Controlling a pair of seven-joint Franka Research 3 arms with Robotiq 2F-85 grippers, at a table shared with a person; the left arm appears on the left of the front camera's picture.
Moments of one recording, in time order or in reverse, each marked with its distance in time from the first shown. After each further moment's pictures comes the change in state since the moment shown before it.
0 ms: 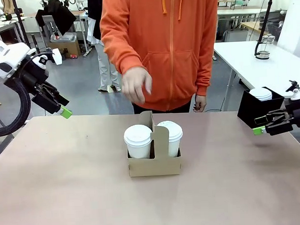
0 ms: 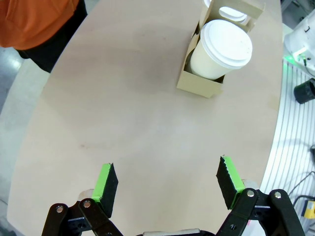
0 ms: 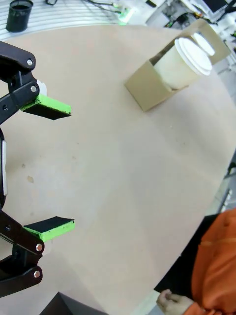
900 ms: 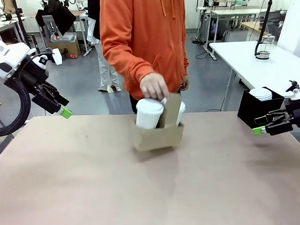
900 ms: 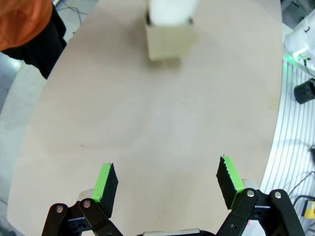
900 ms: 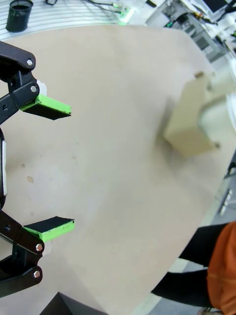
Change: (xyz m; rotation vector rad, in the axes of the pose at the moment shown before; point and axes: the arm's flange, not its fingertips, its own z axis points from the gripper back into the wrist) left arm 0.000 0.000 0.000 0.000 0.000 0.000; right arm 0.000 0.000 0.000 0.000 0.000 0.000
